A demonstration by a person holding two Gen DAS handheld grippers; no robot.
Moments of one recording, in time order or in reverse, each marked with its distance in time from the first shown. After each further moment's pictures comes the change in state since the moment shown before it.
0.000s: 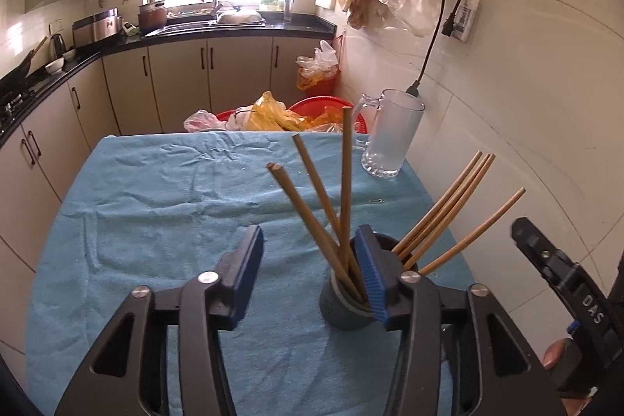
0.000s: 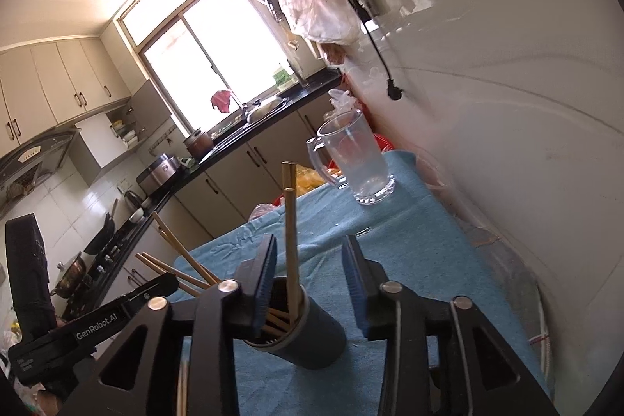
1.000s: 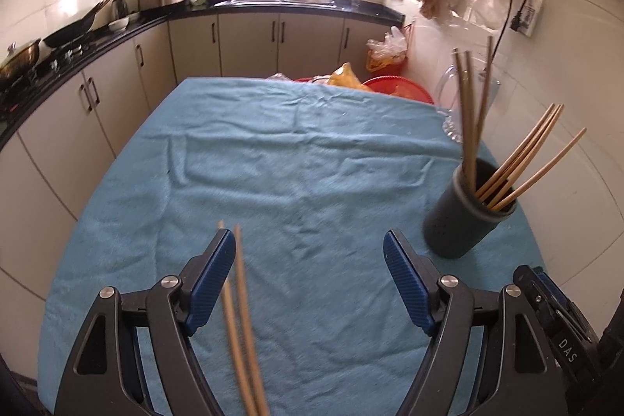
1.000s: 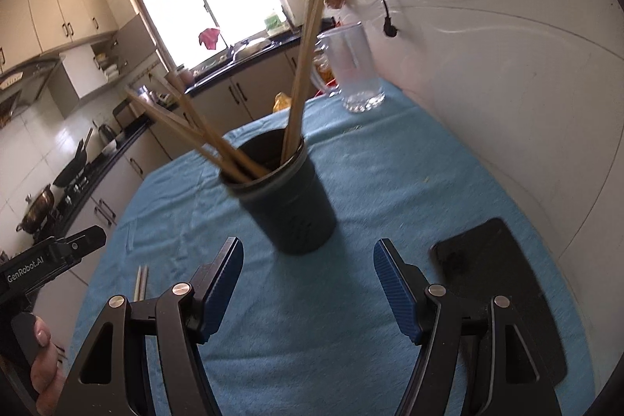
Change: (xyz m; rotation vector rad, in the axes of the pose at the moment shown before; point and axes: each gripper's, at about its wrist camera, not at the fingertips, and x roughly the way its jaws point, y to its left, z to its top) left arm -0.036 0.095 -0.090 -0.126 0.044 0.172; right arm 0.007 0.026 -0.106 -0.121 0.182 -0.111
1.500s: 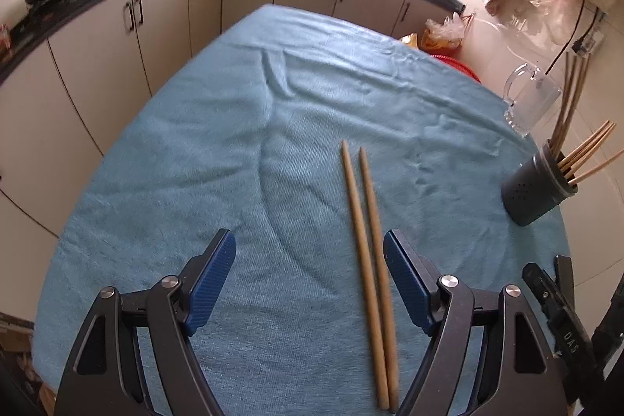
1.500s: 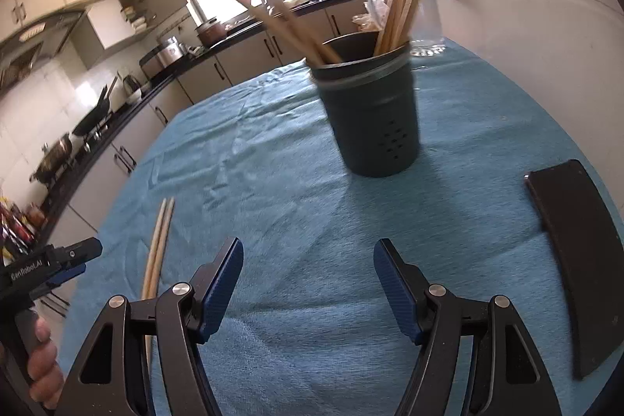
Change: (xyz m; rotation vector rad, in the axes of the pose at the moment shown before) left arm 0.014 0.116 -0.053 -0.193 0.153 0.034; right arm 0.037 0.054 -0.054 -0.103 0.128 0.080
